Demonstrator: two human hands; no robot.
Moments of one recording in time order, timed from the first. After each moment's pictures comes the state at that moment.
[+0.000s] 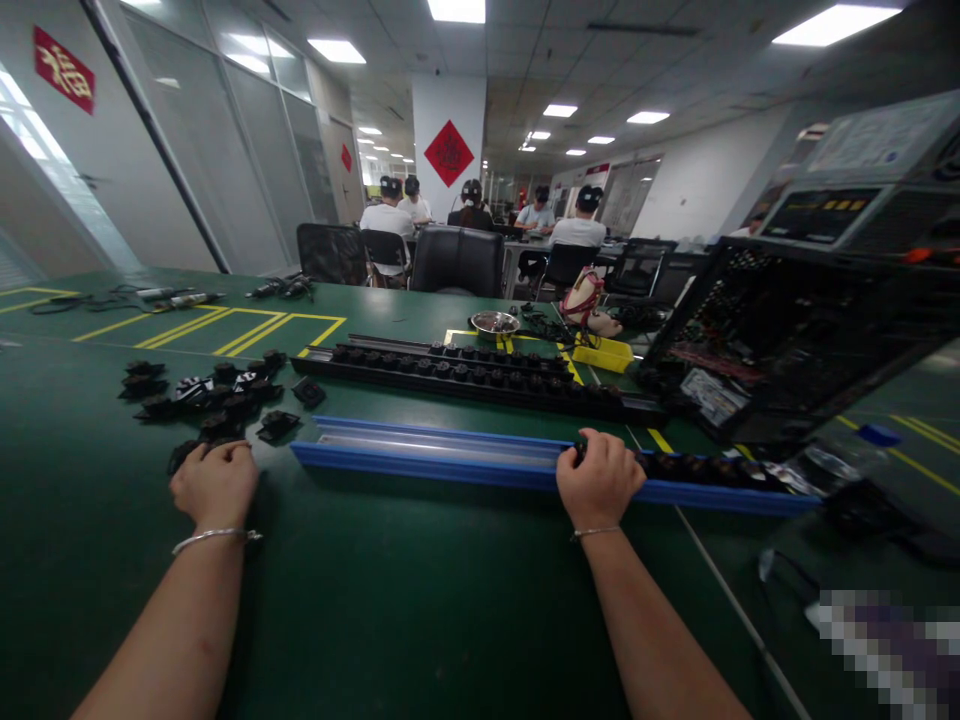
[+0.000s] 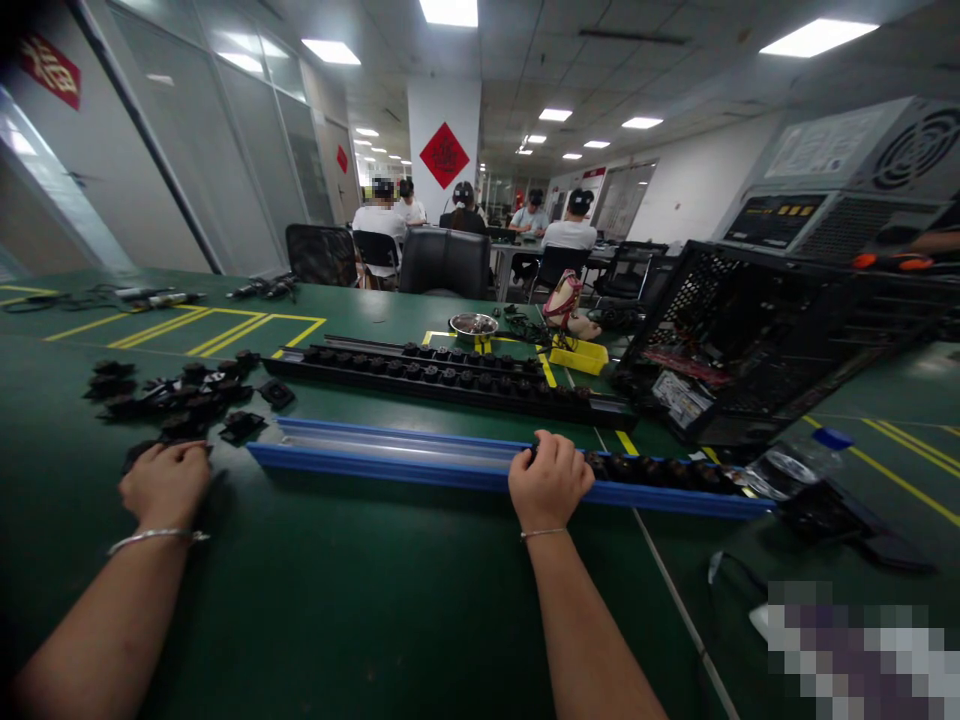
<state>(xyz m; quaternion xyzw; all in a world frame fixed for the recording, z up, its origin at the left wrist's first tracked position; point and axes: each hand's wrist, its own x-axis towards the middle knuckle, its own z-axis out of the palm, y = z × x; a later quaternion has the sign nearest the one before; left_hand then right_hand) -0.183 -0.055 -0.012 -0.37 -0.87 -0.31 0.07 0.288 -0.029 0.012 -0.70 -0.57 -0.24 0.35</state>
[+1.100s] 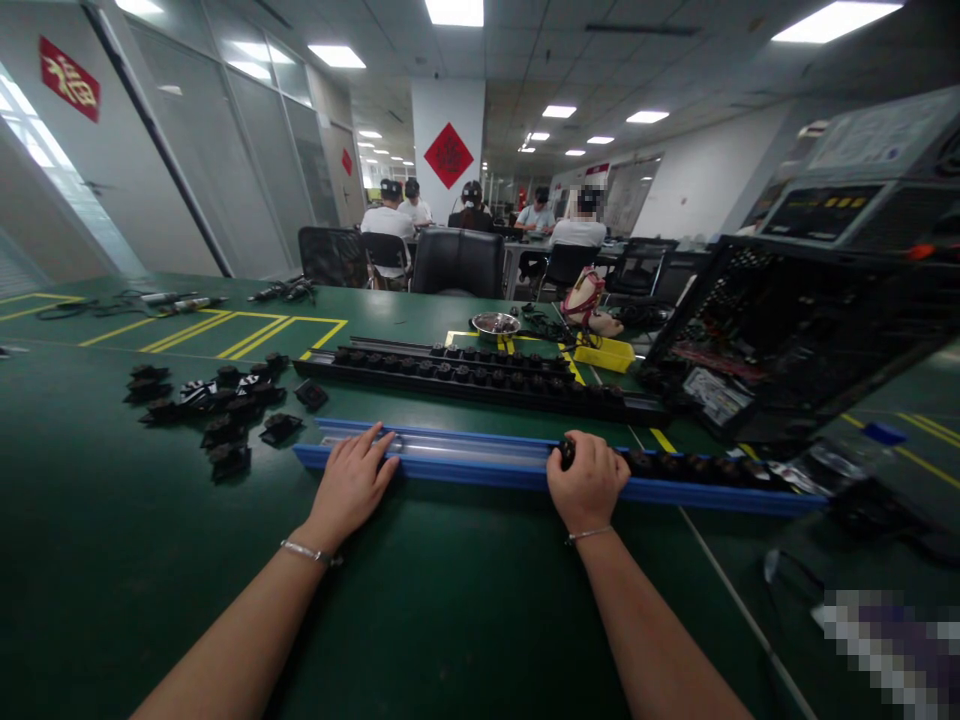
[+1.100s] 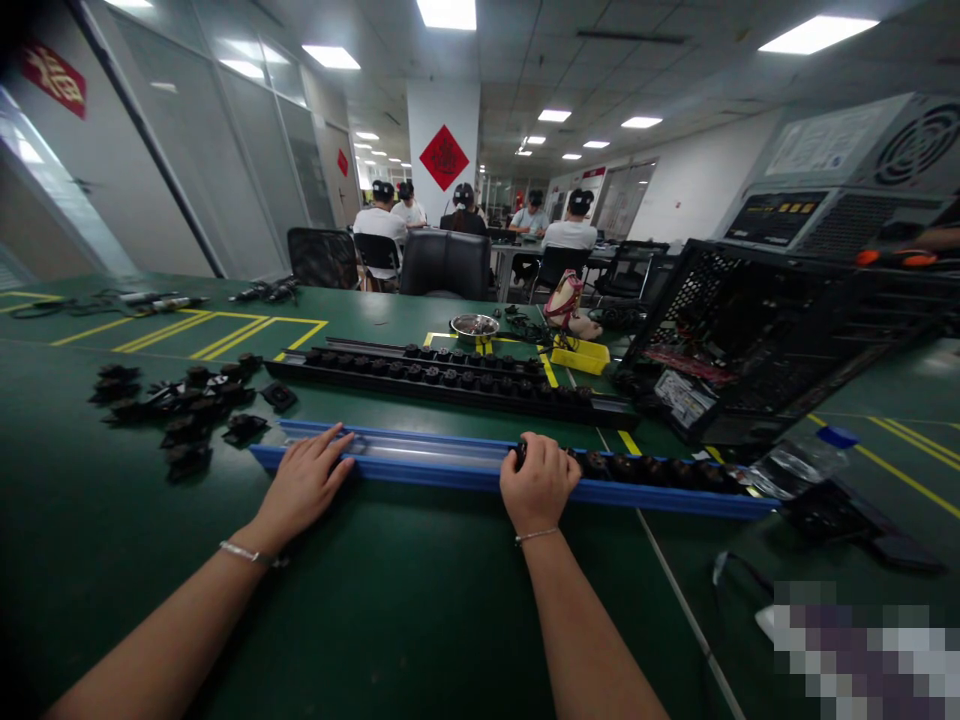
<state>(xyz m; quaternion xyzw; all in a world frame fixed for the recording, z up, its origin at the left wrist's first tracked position) -0.039 -0.054 -0.002 -0.74 -0.63 -0.19 0.13 0.281 -0.026 0.002 -0.66 -0.62 -0.20 0.38</state>
